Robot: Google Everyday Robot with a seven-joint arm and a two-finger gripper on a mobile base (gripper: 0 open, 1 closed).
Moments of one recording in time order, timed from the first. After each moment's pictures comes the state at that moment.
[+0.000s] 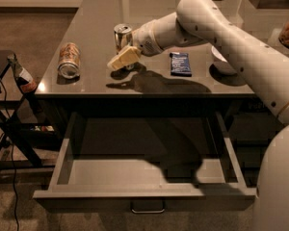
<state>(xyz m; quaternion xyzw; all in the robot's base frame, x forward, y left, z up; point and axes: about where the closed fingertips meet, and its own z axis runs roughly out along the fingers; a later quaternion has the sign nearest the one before) 0.711 0.059 0.883 -0.53 0.68 0.26 0.44</state>
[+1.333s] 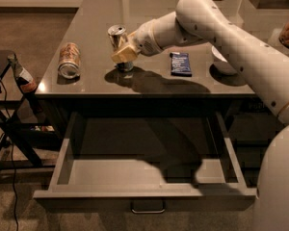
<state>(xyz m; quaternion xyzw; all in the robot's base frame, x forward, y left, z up) 0.709 0.061 0.885 -0.53 0.68 0.26 0.44</state>
